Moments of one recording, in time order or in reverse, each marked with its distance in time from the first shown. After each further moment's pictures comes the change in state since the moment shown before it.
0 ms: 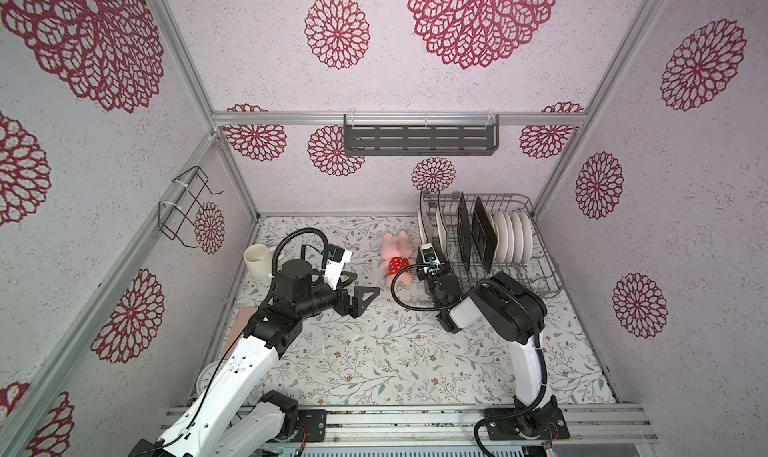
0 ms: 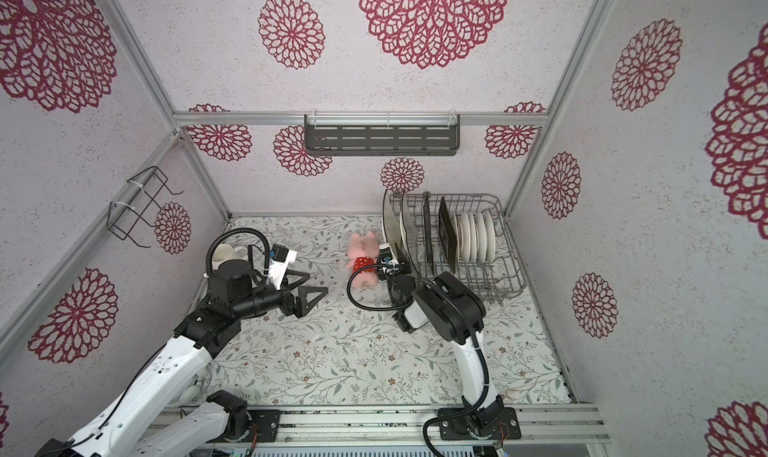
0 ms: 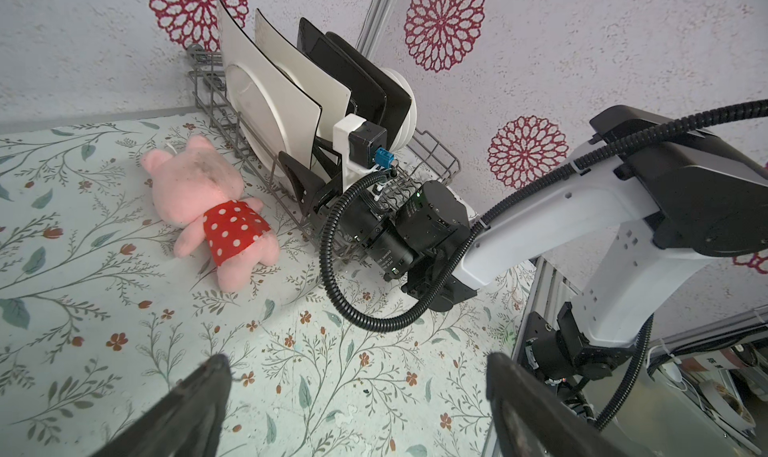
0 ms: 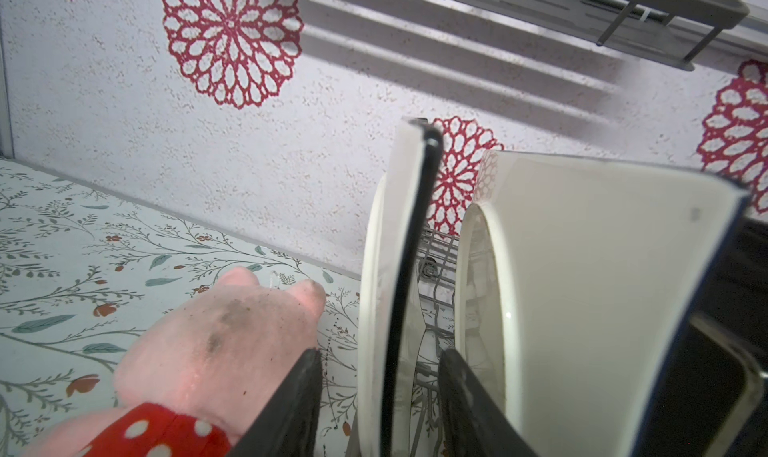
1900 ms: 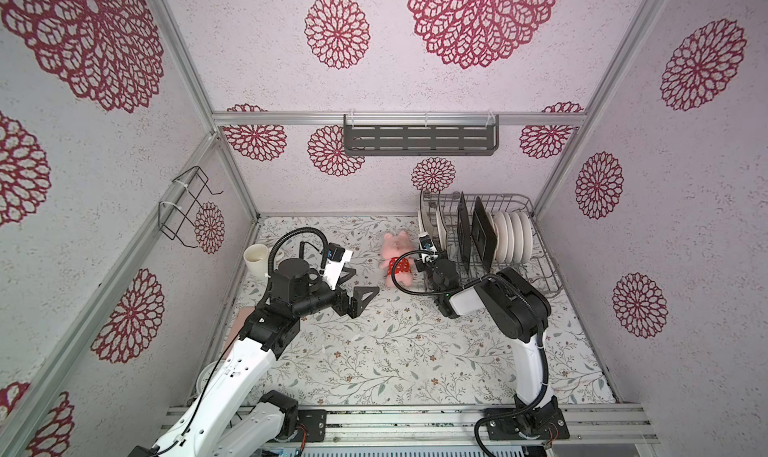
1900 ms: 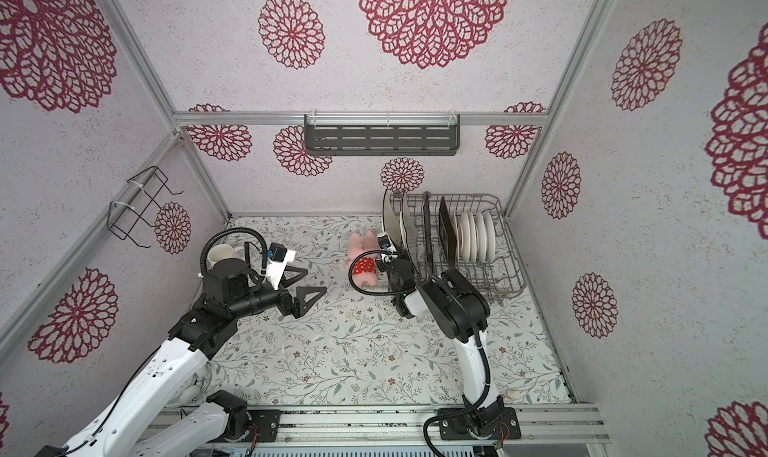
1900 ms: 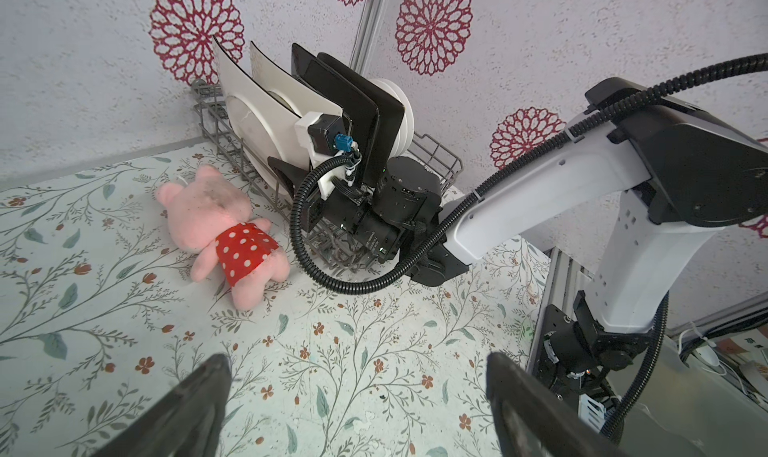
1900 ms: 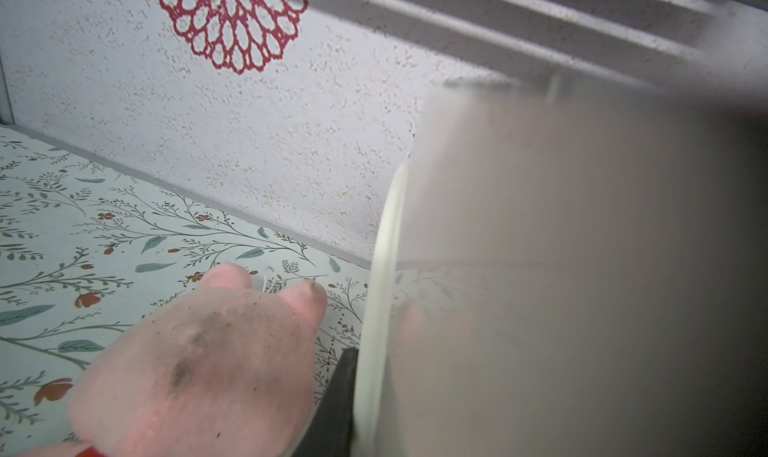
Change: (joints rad) left arm -0.004 -0.032 0.032 -0.025 -0.013 0.099; right arm -0.051 -0.009 0.138 -0.263 -0.082 0.030
